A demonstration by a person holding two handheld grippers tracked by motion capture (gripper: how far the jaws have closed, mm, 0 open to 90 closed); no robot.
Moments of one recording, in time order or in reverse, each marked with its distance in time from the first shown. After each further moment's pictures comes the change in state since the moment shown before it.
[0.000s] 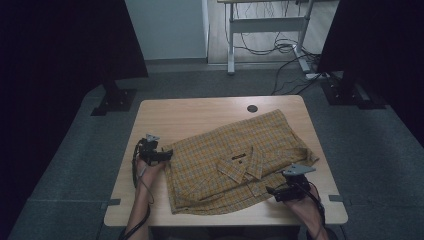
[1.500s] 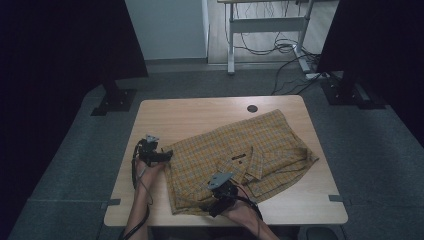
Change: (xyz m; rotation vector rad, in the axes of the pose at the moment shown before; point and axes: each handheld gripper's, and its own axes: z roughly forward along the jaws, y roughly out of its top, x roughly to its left) left arm -0.001 -0.002 -0.002 0.000 0.000 0.000; right arm 0.162 0.079 0.113 0.036 0.389 -0.332
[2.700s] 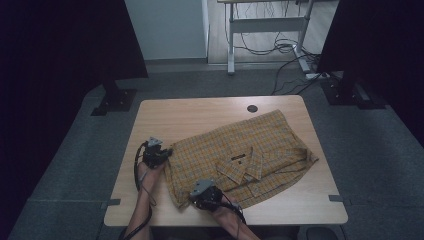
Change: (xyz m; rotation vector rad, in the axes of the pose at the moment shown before) left arm -0.015 -0.005 -0.009 -0.060 -0.138 0.038; right arm 0.025 0.018 0.039 0.046 -0.102 -0.050
